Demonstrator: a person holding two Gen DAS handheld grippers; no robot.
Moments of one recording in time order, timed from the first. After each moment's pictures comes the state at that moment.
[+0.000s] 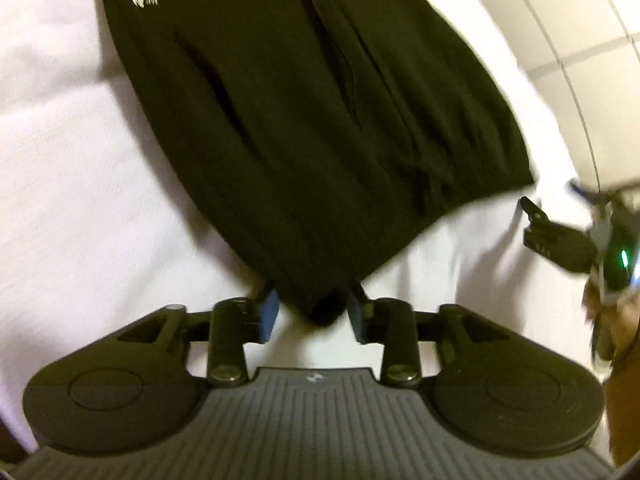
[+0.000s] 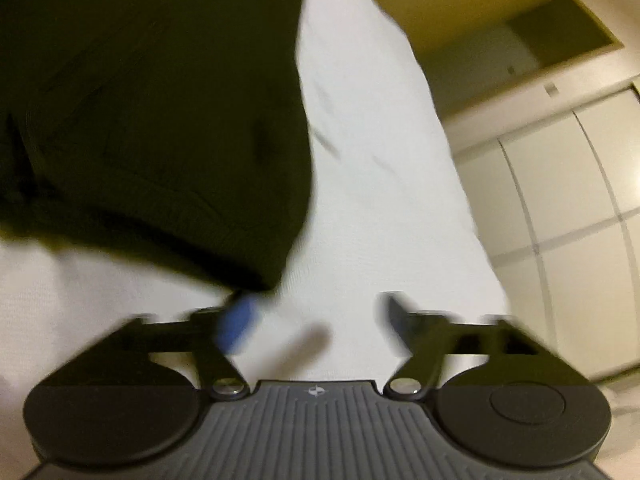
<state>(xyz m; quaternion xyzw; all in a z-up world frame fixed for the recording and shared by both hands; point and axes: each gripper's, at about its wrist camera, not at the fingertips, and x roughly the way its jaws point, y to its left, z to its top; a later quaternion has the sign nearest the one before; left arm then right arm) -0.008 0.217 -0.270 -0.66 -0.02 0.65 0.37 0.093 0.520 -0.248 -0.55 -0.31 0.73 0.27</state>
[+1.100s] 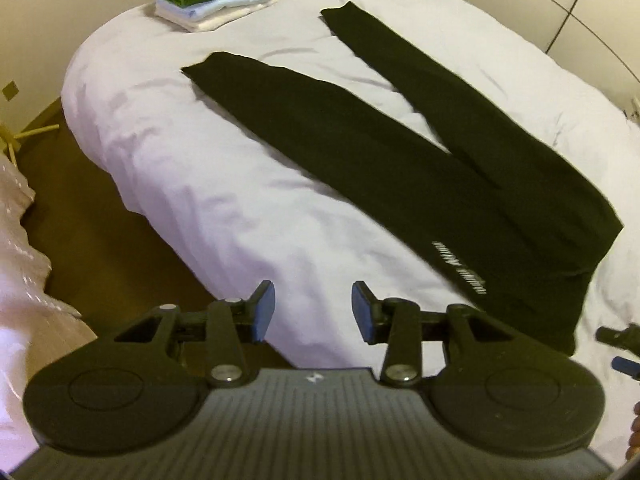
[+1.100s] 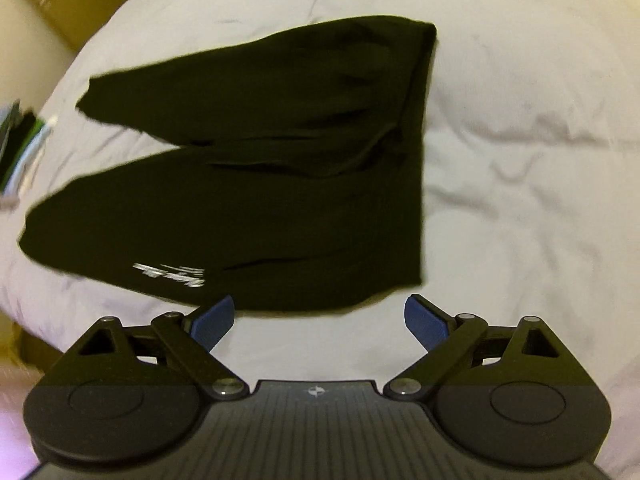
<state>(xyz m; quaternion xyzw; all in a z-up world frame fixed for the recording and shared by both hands) -0.355 0.067 -0.101 -0.50 0.20 0.76 0.38 0.001 0.265 -0.146 -0.36 0.45 0.66 0.48</state>
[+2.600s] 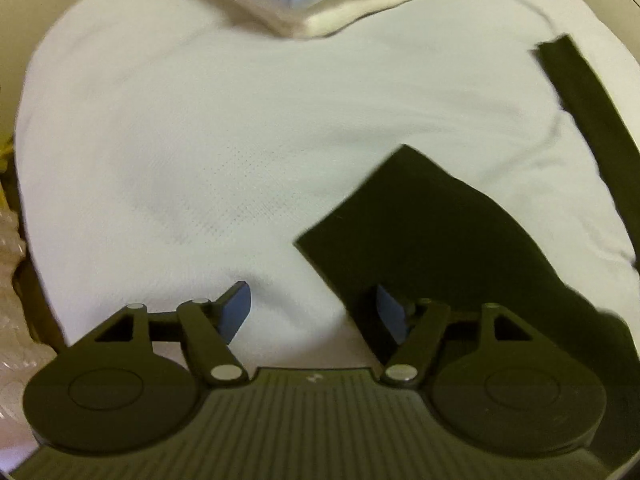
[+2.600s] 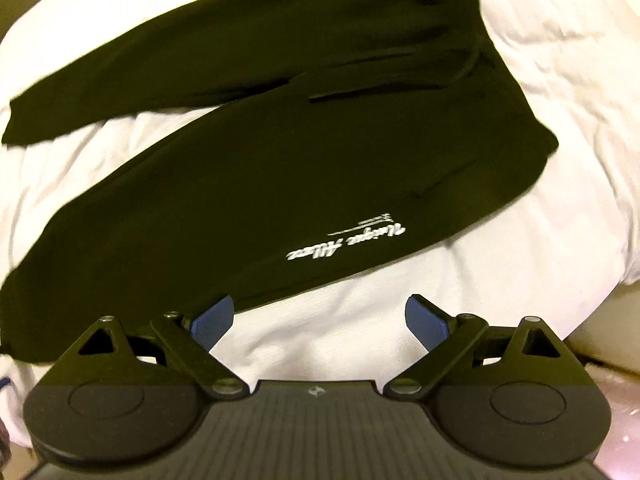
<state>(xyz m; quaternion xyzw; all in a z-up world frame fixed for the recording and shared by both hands) -0.822 0.253 -0.284 -0.57 0.17 0.75 0.30 -0.277 0.273 -0.178 -0.38 0.52 0.48 0.60</state>
